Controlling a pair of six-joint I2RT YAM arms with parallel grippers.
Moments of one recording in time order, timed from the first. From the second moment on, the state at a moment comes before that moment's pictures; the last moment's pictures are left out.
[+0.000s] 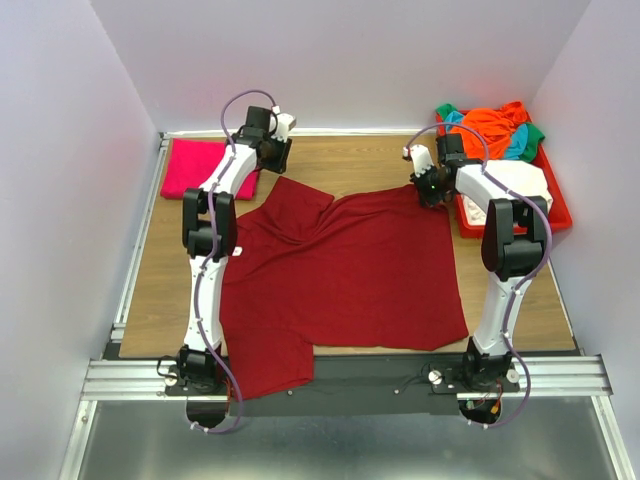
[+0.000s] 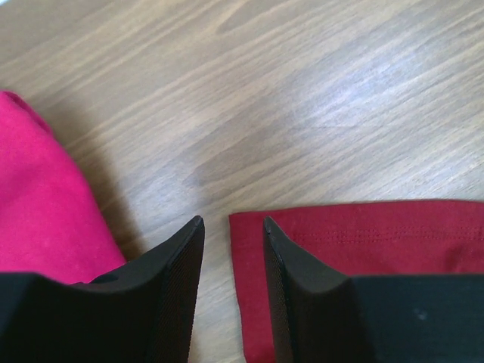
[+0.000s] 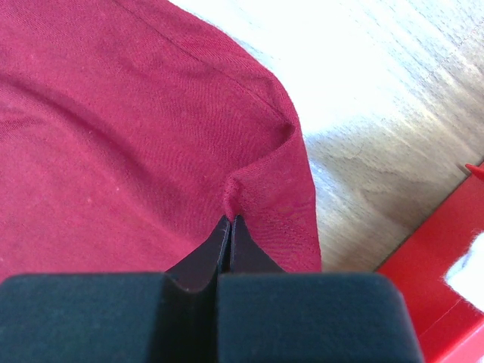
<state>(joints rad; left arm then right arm) -0.18 2.44 2.18 -0.57 0.23 0.19 0.09 2.06 1.55 -0.53 -0.25 -0.55</state>
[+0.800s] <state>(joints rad) -0.18 2.51 2.23 -0.67 0.25 0.15 0.09 2.06 1.55 -0.53 -0.25 -0.55</state>
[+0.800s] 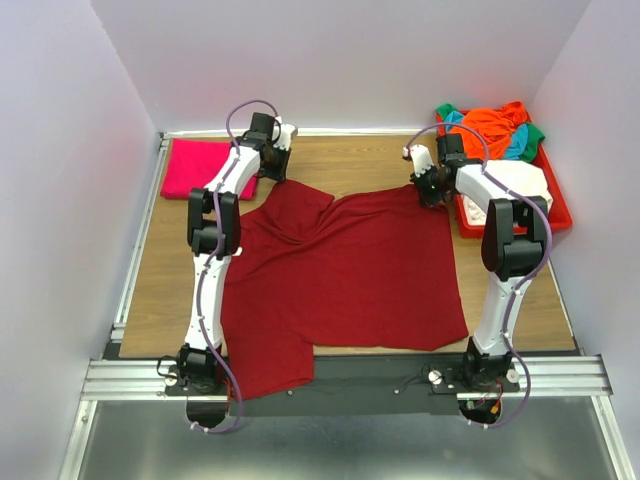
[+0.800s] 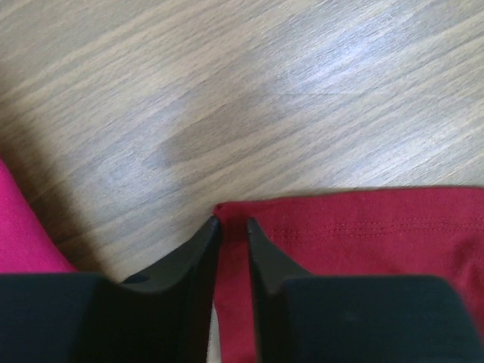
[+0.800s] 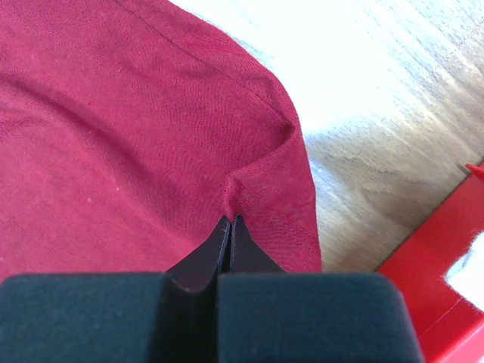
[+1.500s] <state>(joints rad) -0.19 2.30 1.96 -0.56 0.18 0.12 0.09 2.06 1.55 -0.53 -0.26 -0.55</state>
